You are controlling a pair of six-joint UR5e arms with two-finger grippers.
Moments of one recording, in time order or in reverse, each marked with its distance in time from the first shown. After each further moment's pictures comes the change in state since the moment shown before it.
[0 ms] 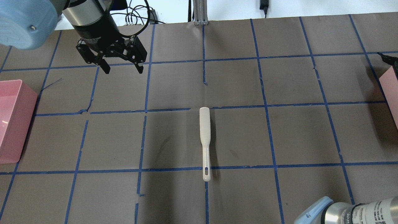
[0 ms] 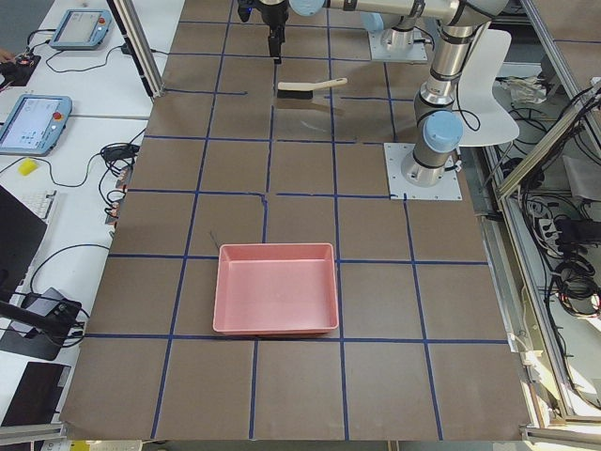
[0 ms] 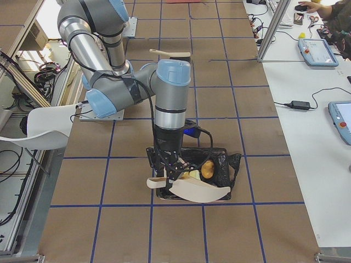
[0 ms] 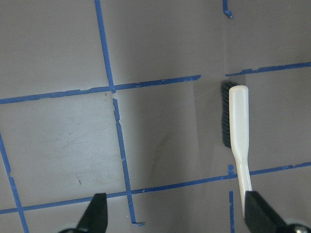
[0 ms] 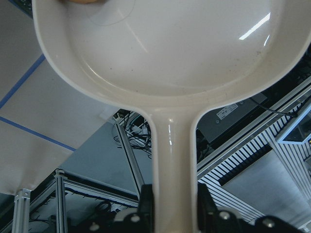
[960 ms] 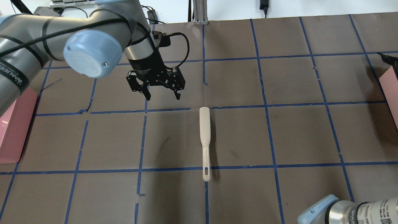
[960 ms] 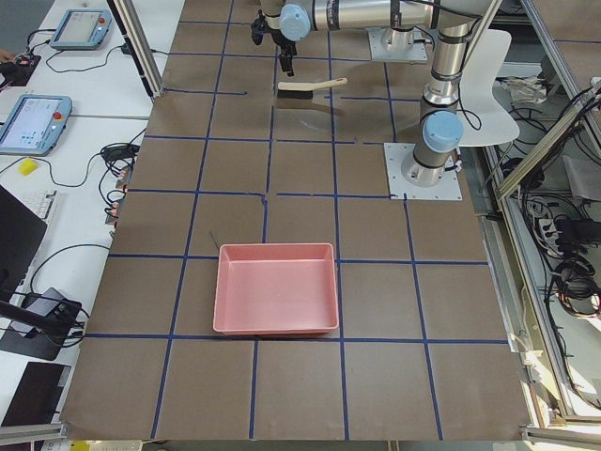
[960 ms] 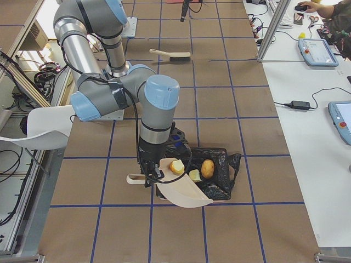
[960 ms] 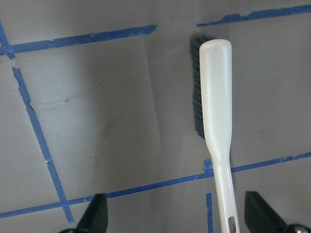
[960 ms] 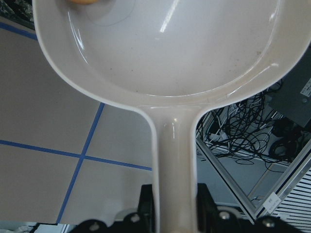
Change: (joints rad) left arm -0.104 -0.098 -0.063 0.022 -0.125 -0.079; right arm -0.075 -0.005 -0.003 0.281 0.029 0.342
